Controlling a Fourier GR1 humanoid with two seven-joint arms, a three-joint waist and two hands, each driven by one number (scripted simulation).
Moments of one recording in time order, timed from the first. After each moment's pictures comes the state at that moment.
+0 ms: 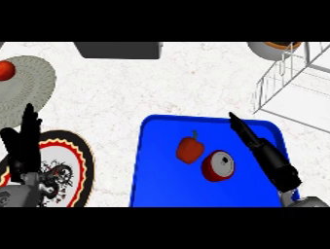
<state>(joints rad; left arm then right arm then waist) -0.10 0.30 0.01 -1.29 0.13 0.44 0.01 -0.05 -0.36 0.34 -1.55 -0.10 0.07 -0.05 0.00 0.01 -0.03</state>
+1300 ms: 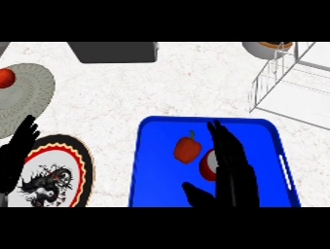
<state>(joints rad) 0.04 0.44 0.00 -1.39 0.24 0.09 0.05 0.02 -0.07 0.65 -1.86 1.17 -0.33 0.75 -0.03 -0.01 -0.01</state>
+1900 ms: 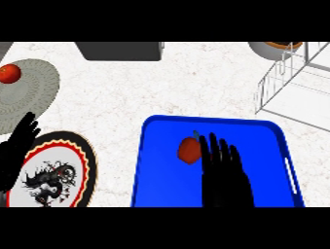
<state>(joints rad) 0.03 0.45 0.01 -1.41 0.25 0.07 0.07 -0.05 -0.02 0.72 -1.96 1.24 0.39 1.01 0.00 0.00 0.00</state>
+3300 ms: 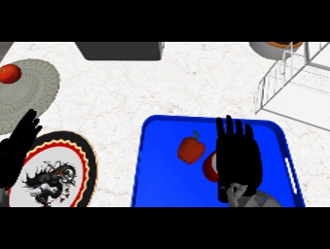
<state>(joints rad) 0.01 0.39 0.07 -1.43 0.18 0.02 0.10 -0.19 -0.02 0.47 -1.78 1.24 0.64 0.90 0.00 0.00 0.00</state>
